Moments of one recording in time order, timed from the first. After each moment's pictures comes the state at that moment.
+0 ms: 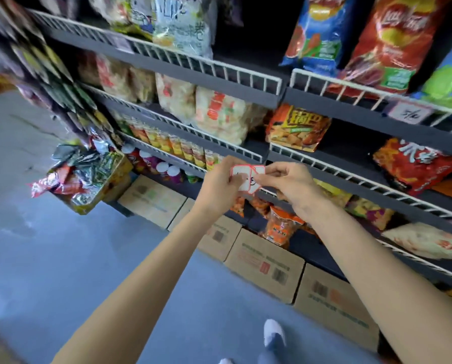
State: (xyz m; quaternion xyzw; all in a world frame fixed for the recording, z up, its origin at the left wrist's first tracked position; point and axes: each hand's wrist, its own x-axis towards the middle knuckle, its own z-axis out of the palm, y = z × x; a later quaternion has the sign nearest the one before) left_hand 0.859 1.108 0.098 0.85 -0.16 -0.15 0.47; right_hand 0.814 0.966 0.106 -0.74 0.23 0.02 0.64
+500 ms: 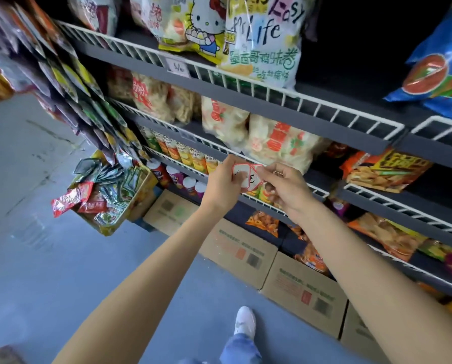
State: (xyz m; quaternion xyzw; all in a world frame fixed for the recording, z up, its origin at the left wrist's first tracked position) left_hand 1.036 1.201 0.083 0.87 -0.11 -0.16 0.45; right_hand 0.995 1.074 0.073 -0.65 0.27 0.03 0.71
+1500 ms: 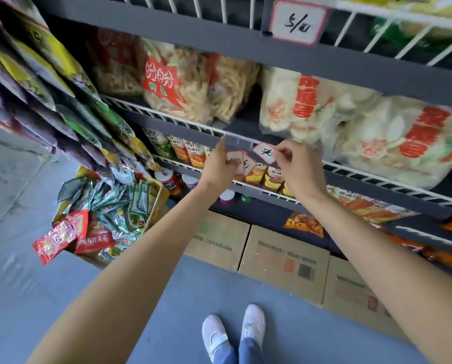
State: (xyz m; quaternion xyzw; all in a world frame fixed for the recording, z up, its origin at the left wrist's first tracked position) left_hand 1.288 1.315 -0.071 0.84 -0.10 -0.28 0.46; right_hand 1.203 1.183 -0.053 -0.90 0.25 -0.11 0.34
